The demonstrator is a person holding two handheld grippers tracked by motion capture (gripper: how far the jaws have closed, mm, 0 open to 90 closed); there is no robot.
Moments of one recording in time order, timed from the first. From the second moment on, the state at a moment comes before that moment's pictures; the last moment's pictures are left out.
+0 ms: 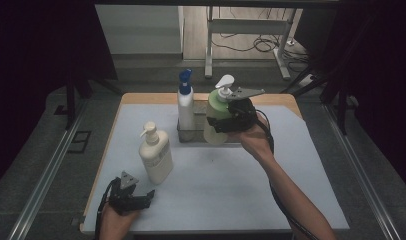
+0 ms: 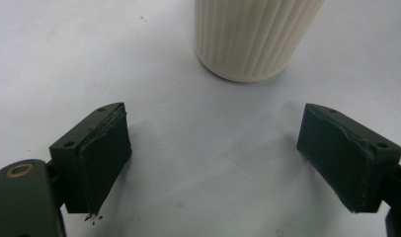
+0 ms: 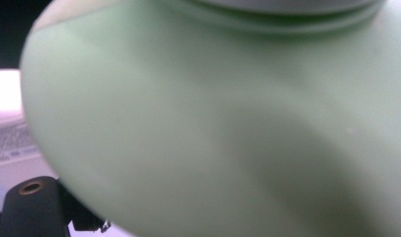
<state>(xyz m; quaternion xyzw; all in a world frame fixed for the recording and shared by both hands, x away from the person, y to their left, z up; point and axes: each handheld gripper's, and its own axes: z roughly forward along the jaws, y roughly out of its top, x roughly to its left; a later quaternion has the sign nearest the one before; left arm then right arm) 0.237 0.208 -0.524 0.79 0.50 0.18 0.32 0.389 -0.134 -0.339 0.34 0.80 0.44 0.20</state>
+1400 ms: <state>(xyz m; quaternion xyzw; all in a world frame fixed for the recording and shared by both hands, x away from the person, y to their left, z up) 0.237 0.208 -0.524 0.79 0.50 0.18 0.32 0.451 -0.119 -0.365 0.38 0.79 0.41 0.25</state>
